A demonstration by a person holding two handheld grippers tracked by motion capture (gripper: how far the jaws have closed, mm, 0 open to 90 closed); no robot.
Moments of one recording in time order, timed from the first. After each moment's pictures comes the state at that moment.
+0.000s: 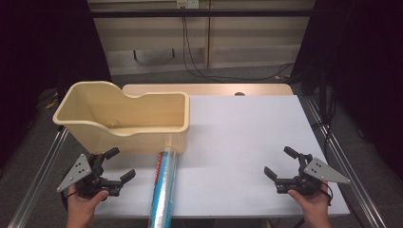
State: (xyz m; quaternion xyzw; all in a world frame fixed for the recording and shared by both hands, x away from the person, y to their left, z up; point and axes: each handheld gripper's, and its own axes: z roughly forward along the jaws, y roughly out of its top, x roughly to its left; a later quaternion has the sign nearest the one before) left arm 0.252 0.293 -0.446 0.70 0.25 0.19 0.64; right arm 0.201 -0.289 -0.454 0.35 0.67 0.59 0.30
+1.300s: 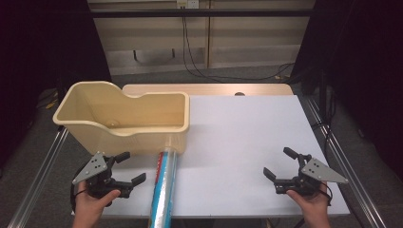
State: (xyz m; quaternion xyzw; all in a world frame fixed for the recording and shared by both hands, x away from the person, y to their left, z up) left arm 0.248 0.262 -0.436 0.75 0.28 0.13 0.59; right arm 0.201 -0.288 -0.454 0.35 0.68 0.57 0.30
